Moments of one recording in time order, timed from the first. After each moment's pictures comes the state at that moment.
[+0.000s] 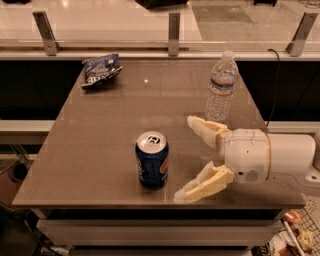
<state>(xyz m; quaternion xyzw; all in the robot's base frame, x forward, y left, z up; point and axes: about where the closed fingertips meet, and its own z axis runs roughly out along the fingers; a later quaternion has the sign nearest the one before) 0.404 -0.042 0.895 -0.49 0.61 0.38 0.50</state>
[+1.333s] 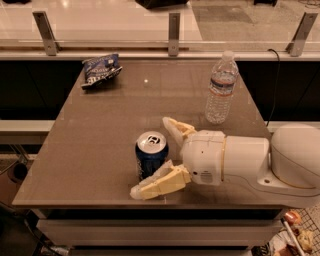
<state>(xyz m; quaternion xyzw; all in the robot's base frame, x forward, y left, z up) 0.418 0.020 0.885 -0.46 0.64 0.34 0.51</state>
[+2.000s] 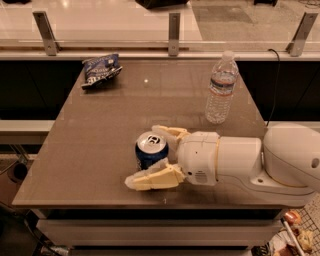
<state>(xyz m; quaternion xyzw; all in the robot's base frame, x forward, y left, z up) 0.420 0.027 0.874 -0.46 0.65 0.34 0.49</state>
